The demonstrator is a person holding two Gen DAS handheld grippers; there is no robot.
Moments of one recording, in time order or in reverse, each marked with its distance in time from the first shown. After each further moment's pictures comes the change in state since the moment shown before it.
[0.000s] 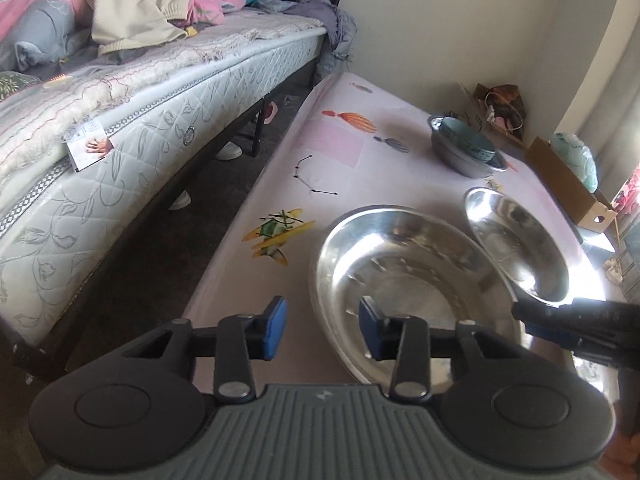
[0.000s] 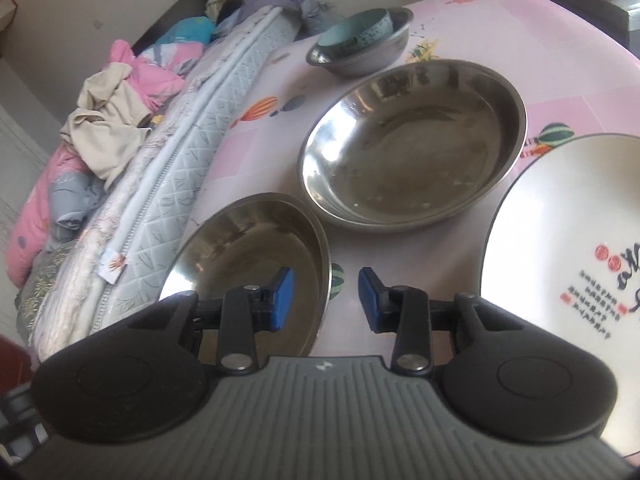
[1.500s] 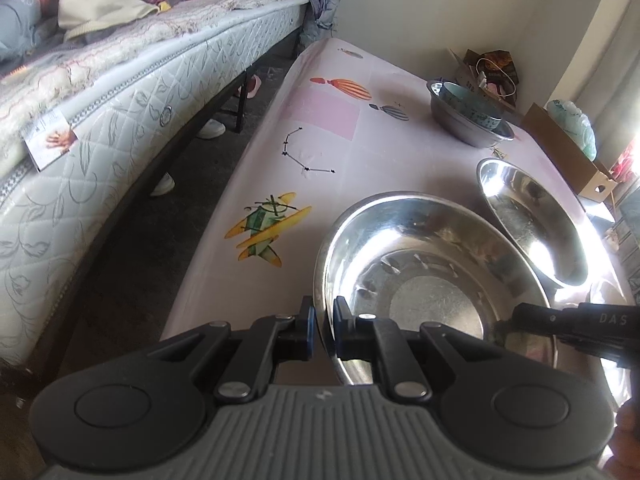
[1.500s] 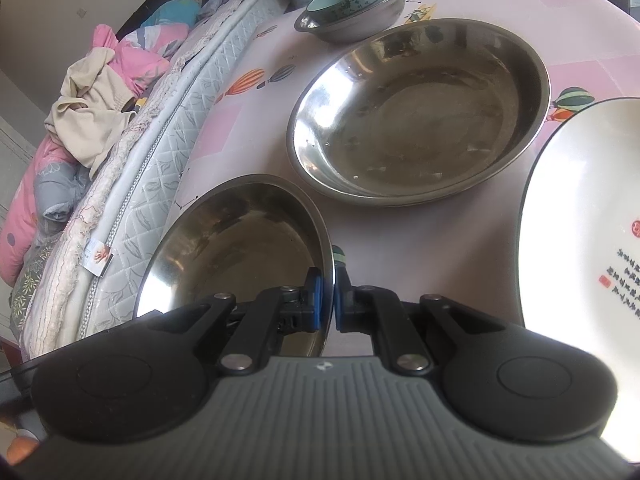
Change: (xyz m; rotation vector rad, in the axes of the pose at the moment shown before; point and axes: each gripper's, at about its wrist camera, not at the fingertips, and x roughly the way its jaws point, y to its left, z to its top) left arm 0.041 0.000 0.008 0.056 0.082 -0.028; right arm 0.032 0.002 -0.003 0.021 0.066 -0.013
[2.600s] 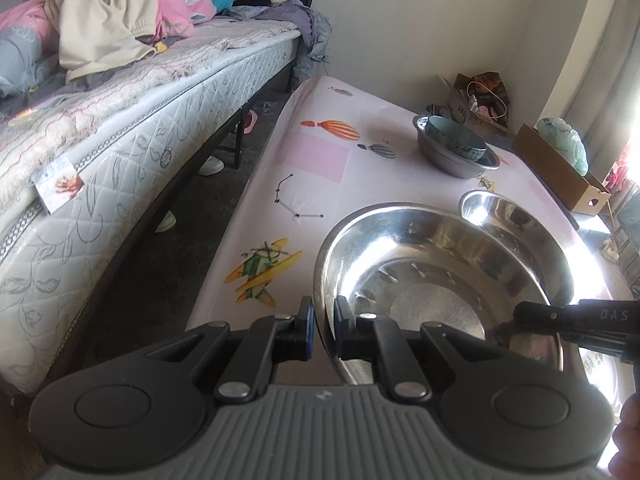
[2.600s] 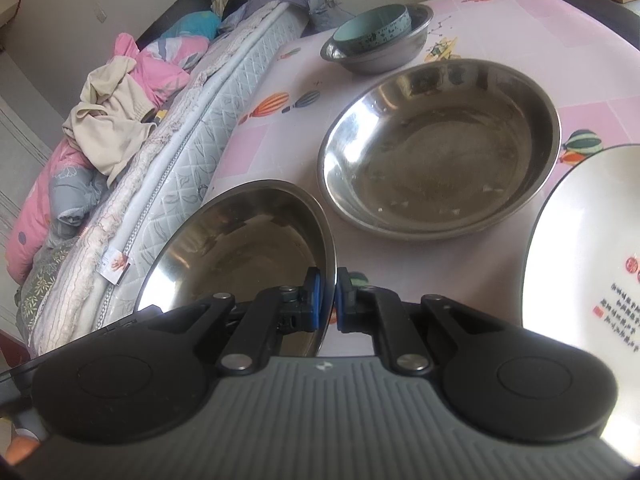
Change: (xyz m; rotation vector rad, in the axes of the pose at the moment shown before) left arm -0.025 -0.010 0.013 0.037 -0.096 0.000; right arm -0.024 0.007 0.008 -0.042 -0.061 0.038
